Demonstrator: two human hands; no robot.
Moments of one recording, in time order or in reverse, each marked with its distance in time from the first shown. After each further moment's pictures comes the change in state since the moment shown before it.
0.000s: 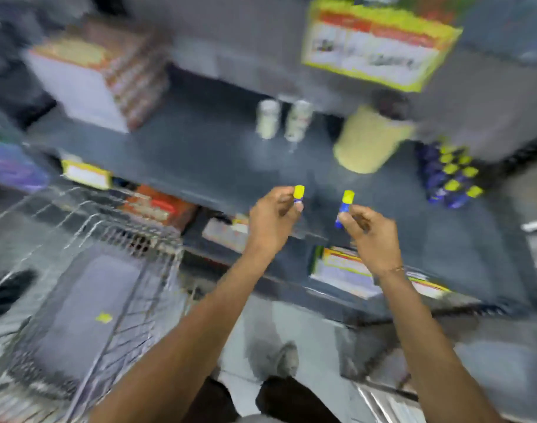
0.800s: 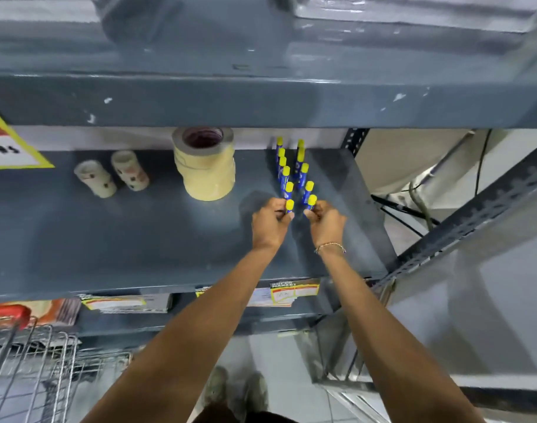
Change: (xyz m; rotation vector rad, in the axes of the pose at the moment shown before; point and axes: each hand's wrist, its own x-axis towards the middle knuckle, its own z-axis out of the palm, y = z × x) left_hand 0.035 0.027 0.285 0.279 -0.261 0.055; right_hand 0.094 0.115 -0.162 -0.200 0.427 0.164
